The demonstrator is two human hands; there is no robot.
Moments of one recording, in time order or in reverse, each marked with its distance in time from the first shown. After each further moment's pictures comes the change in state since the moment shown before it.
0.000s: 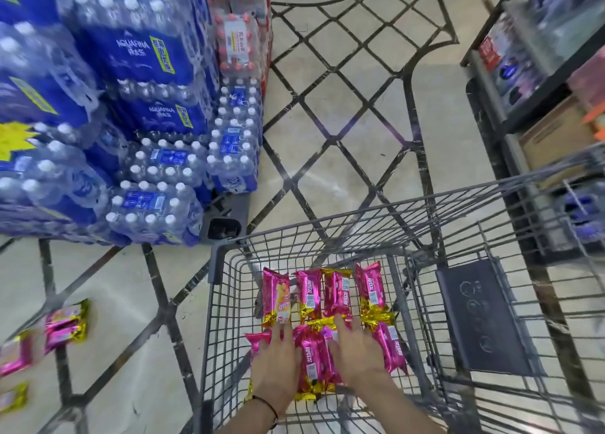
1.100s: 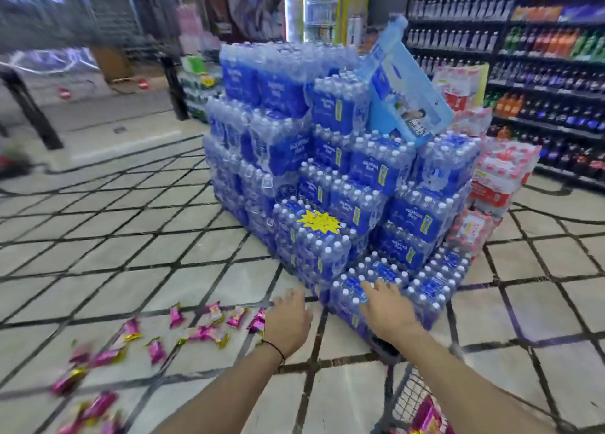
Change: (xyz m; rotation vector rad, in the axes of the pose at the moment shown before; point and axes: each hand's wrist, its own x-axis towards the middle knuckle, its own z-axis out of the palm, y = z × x) left_hand -0.323 -0.228 -0.325 -0.131 0.638 -0.459; right_hand -0.246 -0.347 -0.265 -0.363 0.458 -0.888
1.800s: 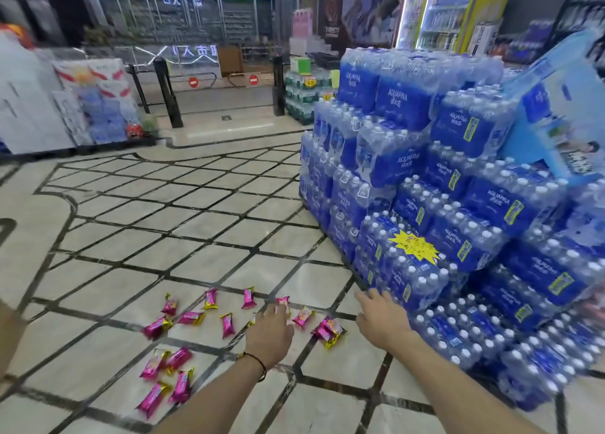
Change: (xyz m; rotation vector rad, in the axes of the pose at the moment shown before) left_hand -0.053 -0.264 -0.009 -0.055 0.009 -0.409; right_hand 0.075 -0.248 0.022 -0.072 -0.098 -0.381
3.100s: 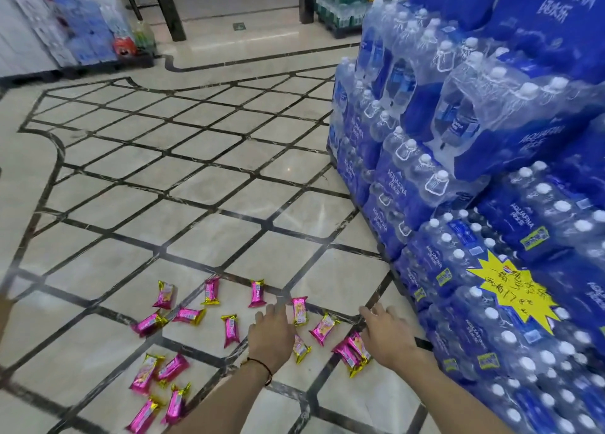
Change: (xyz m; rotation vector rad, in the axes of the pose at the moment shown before) left_hand 0.435 -0.096 0.080 -0.041 -0.252 -0.264; right_hand 0.468 0.005 0.121 -0.011 -0.309 -0.090
